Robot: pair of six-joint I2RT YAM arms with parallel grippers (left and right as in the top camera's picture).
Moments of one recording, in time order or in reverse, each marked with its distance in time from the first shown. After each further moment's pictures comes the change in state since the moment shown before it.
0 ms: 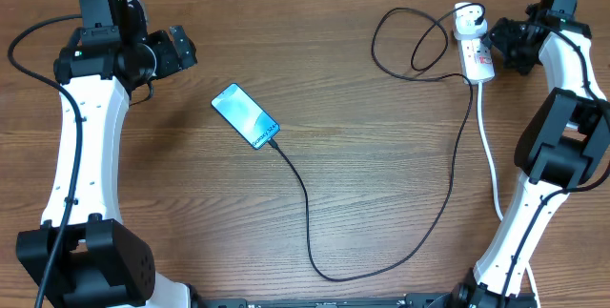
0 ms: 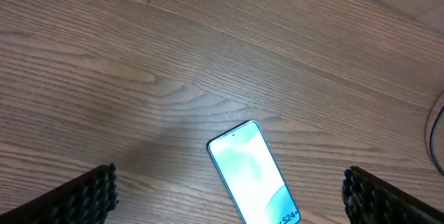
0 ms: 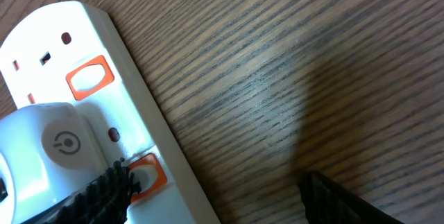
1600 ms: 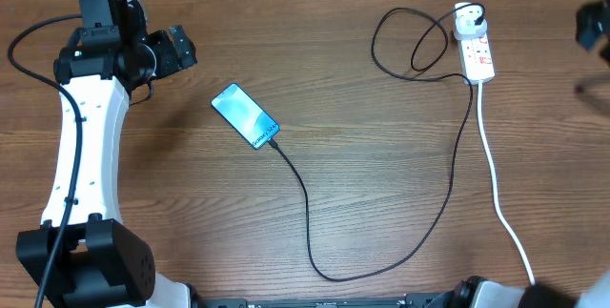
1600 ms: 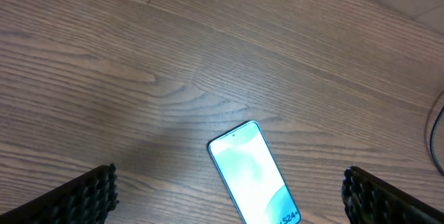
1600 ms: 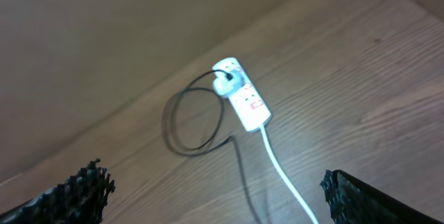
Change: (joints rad) left arm 0.000 0.000 0.000 0.000 0.000 0.000; right arm -0.105 -1.072 0.007 -0.638 -0.052 -0.055
